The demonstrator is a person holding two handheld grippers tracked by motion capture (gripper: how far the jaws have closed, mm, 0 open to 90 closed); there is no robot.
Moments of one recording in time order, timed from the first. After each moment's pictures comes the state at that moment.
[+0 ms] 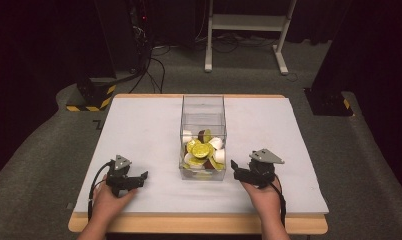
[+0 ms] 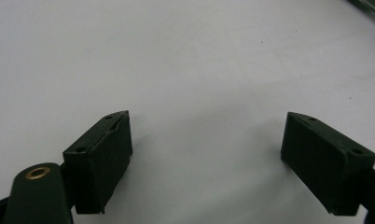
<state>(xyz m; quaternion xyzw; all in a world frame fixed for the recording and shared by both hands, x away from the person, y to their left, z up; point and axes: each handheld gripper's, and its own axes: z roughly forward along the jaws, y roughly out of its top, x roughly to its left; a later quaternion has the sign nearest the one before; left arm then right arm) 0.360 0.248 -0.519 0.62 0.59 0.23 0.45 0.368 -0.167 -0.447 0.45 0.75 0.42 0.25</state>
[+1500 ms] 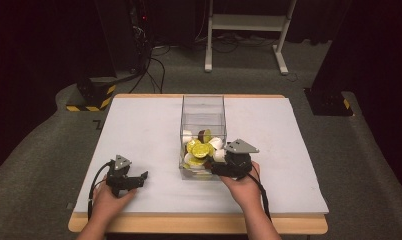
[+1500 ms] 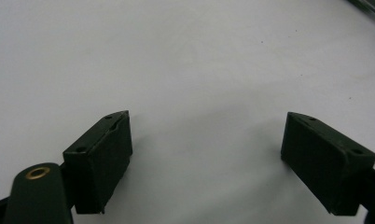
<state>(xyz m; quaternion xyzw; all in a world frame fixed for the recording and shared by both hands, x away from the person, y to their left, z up) 0.360 0.247 -0.519 0.62 0.59 0.23 0.46 0.380 -0.102 -0.422 0.39 0.78 0.44 0.23</state>
